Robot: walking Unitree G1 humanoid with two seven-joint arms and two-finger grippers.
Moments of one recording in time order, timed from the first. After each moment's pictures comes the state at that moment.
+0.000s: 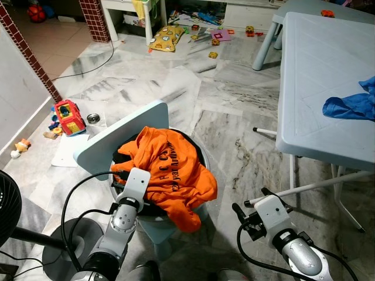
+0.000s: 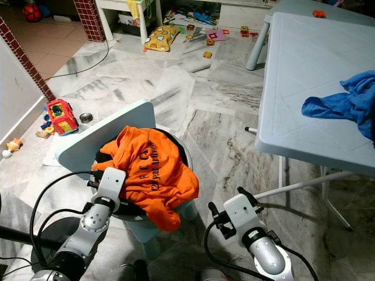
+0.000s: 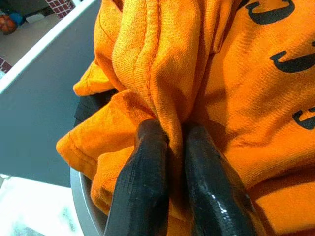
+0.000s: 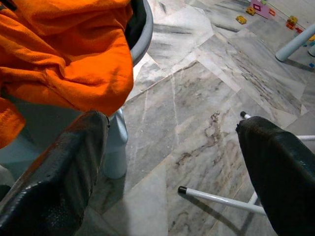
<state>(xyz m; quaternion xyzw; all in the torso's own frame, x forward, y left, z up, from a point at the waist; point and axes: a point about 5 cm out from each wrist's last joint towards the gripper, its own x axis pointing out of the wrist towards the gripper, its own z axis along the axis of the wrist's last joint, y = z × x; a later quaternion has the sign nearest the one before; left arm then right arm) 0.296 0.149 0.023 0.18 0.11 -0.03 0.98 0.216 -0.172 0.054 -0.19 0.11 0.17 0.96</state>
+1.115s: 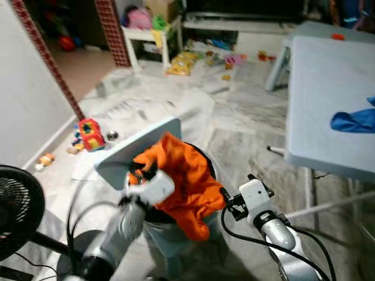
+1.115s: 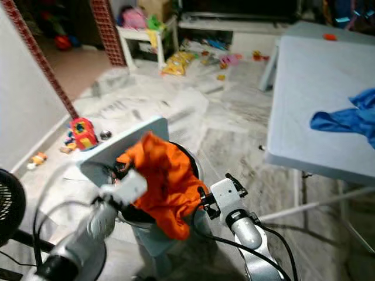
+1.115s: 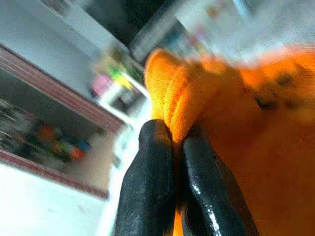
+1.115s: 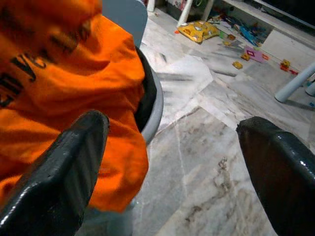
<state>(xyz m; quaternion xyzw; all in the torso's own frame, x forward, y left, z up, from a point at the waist) 0.284 0.124 0.038 0.39 -0.01 -0.15 0.91 0.260 -0.147 0.046 -0.17 0.09 0.15 0.97</state>
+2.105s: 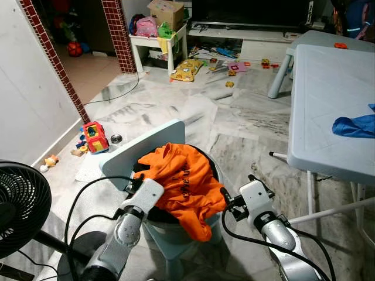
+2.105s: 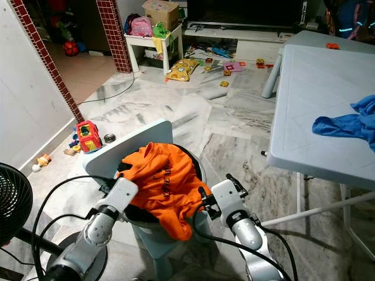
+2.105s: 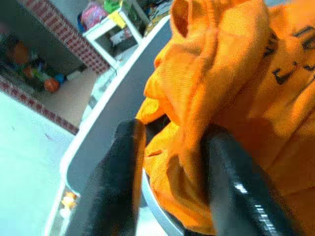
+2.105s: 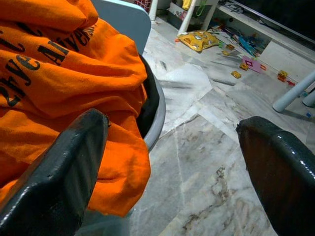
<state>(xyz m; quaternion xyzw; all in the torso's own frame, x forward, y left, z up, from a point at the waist) 0.276 0.138 0.023 0.26 0.08 -0.09 0.96 0.259 -0.150 0.041 -0.17 0.08 0.16 0.97</state>
